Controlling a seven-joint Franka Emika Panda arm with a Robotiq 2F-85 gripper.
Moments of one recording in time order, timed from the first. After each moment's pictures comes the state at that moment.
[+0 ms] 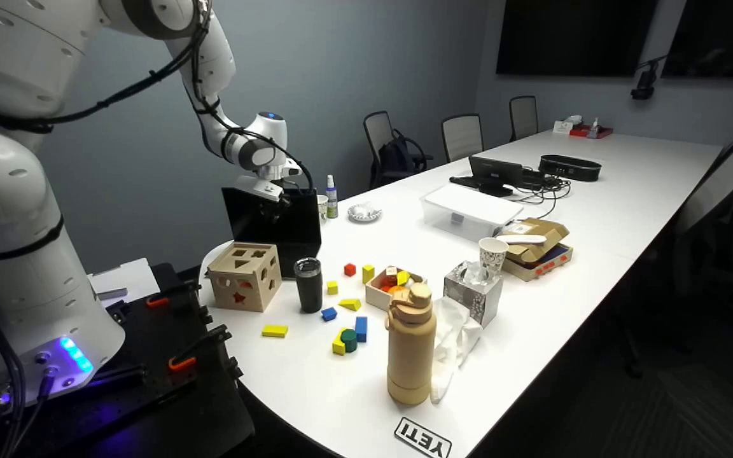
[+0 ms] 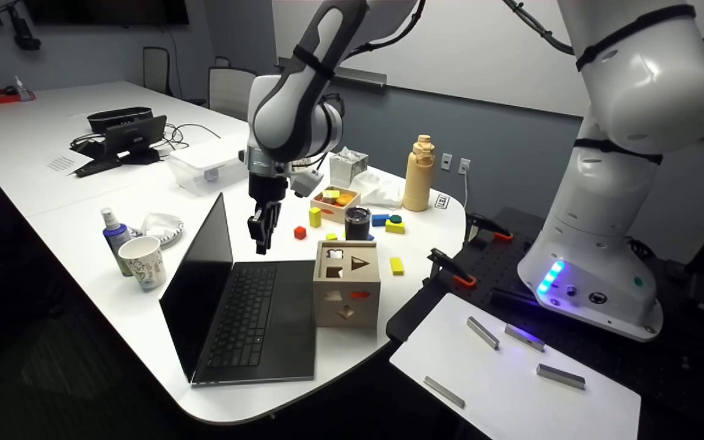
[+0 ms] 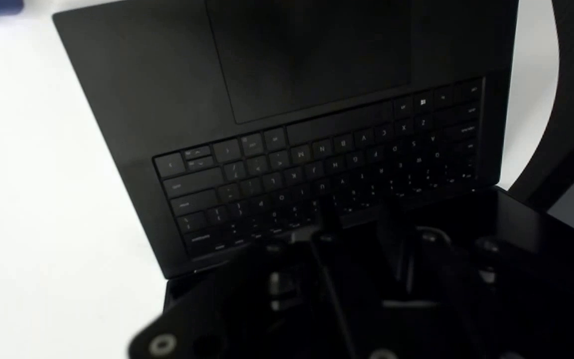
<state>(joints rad) 0.19 0.60 0.29 -2.10 0.15 2.77 -0.33</state>
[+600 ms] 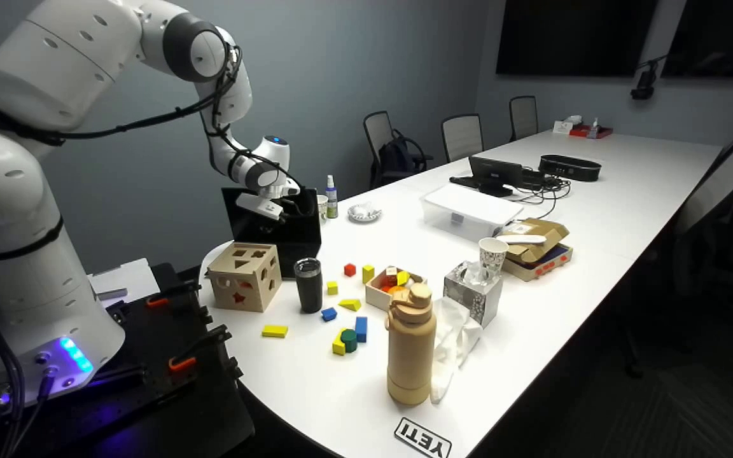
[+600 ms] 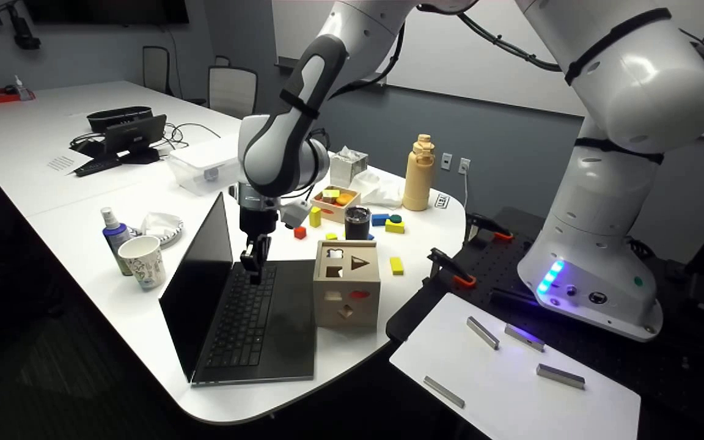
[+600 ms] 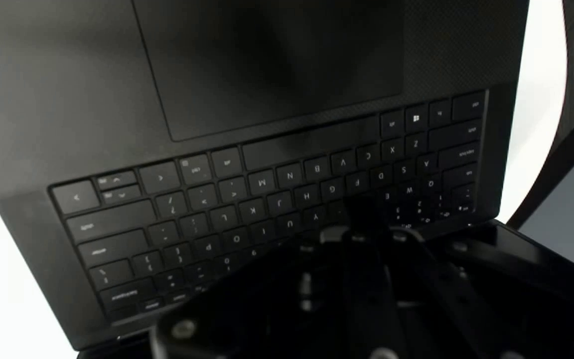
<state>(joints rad) 0.16 0.82 0.35 -1.95 0.08 2.77 -0.33</state>
